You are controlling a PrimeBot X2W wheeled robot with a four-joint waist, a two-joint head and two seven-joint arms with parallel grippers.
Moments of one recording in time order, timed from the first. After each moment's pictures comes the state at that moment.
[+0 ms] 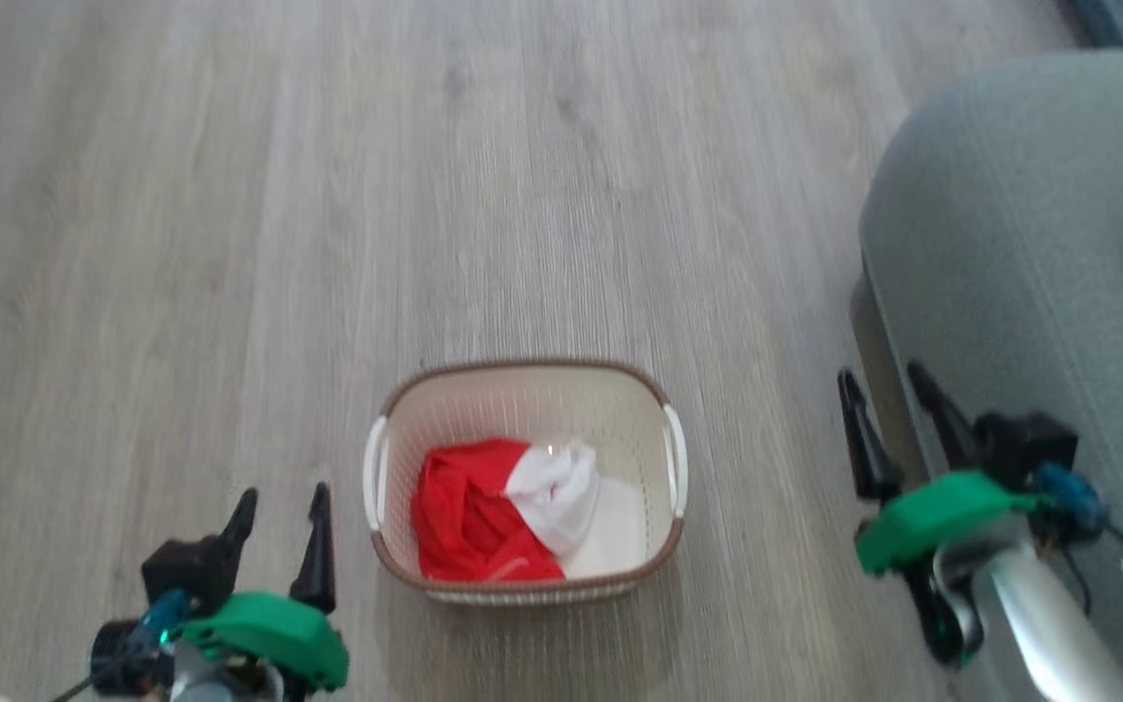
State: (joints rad) left arm -0.03 0.04 -0.02 0.37 -0.20 -0.05 -0.26; right arm -0.19 -0.09 0.07 0.47 0.26 0.13 -0.26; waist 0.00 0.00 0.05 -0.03
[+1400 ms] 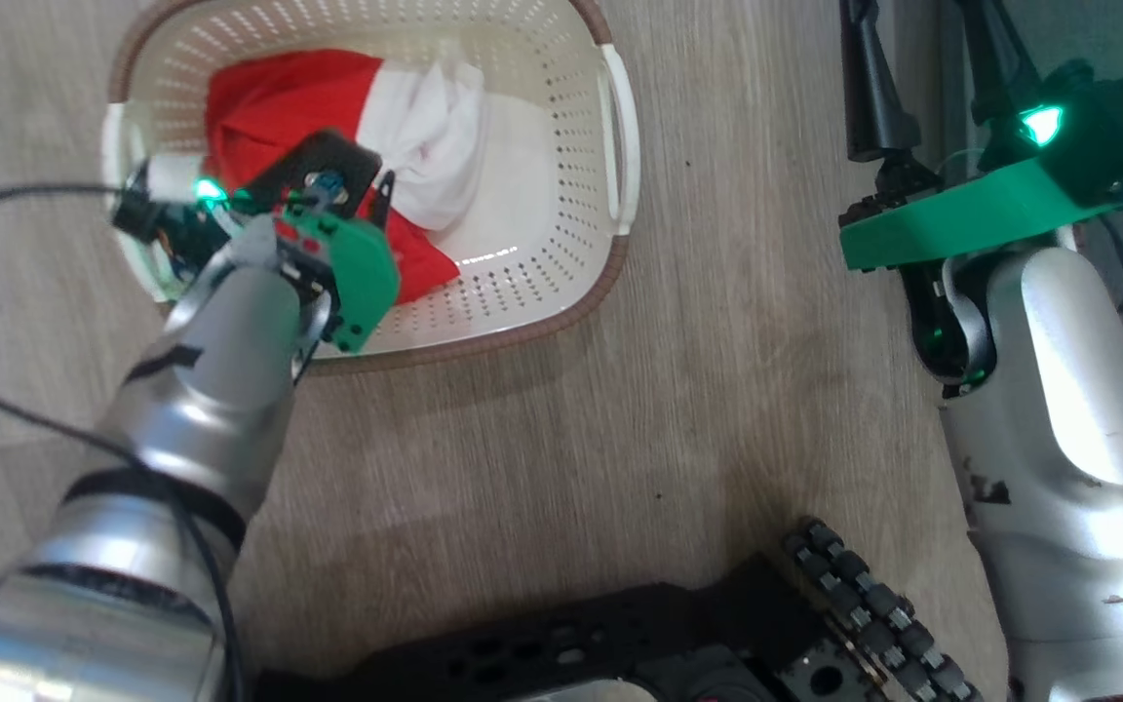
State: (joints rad) left arm -1.00 0.04 -0.42 1.18 0.09 -0.05 -0.21; right arm -0.66 -0.07 0.13 0.25 0.23 0.13 -0.26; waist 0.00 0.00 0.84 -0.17
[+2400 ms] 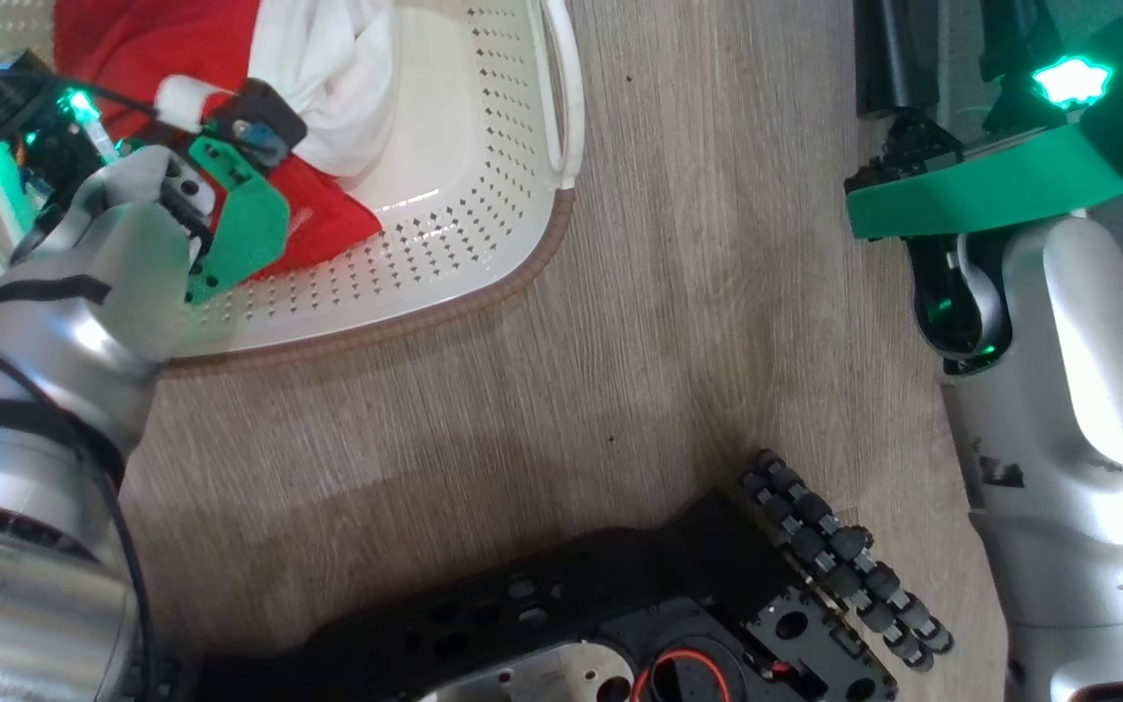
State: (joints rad) left arm -1.17 0.19 -0.65 1.29 0.28 0.00 -0.08; right arm -0.69 -0.06 0.14 0.19 0.32 0.13 -0.26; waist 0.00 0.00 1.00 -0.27
